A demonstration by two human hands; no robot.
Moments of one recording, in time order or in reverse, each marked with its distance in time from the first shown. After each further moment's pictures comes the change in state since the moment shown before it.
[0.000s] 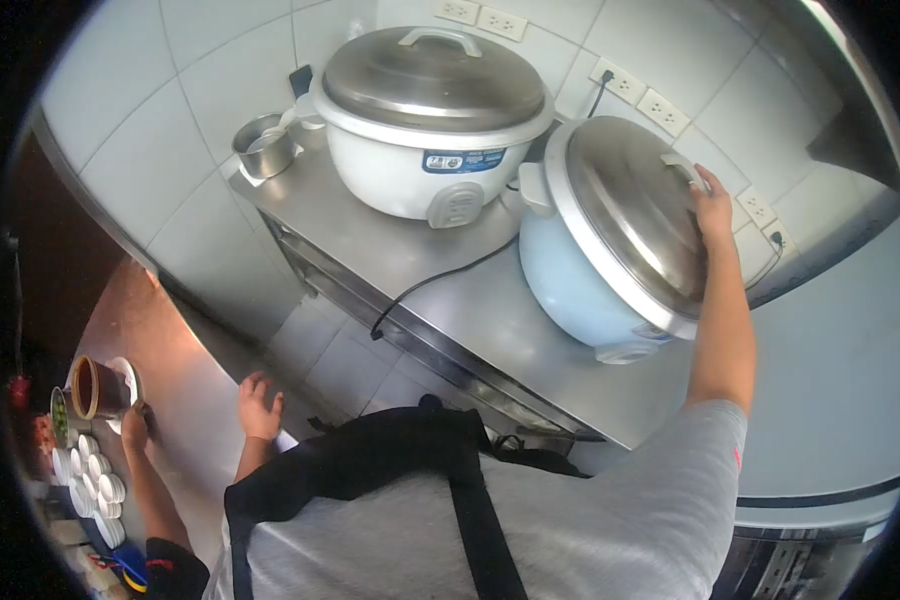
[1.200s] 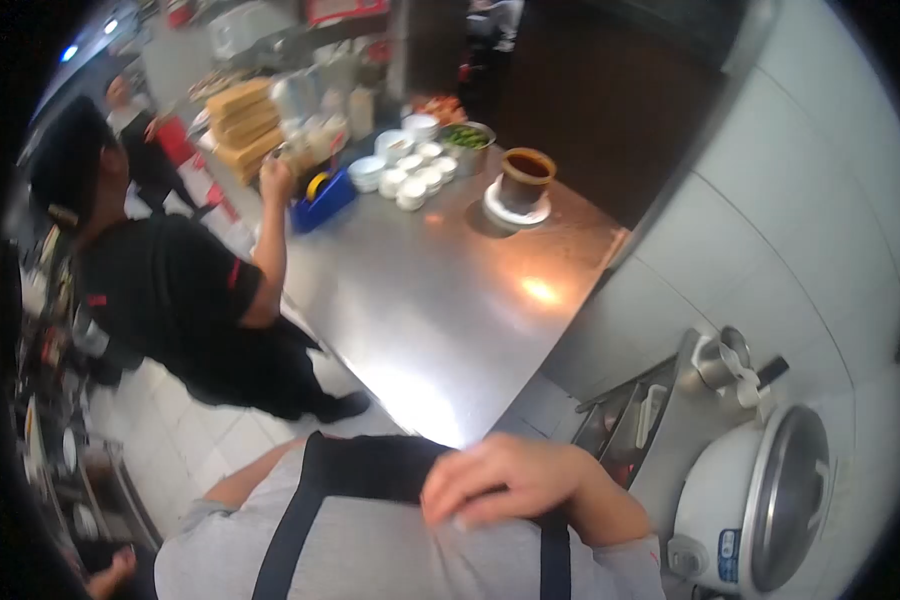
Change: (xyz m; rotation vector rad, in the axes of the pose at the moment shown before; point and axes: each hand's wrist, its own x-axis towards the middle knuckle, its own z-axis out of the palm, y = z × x) left_hand -0.408 0.105 0.000 -0.208 -0.385 -1.246; right_hand -0.384 -0.466 0.186 -0.886 2.192 1.295
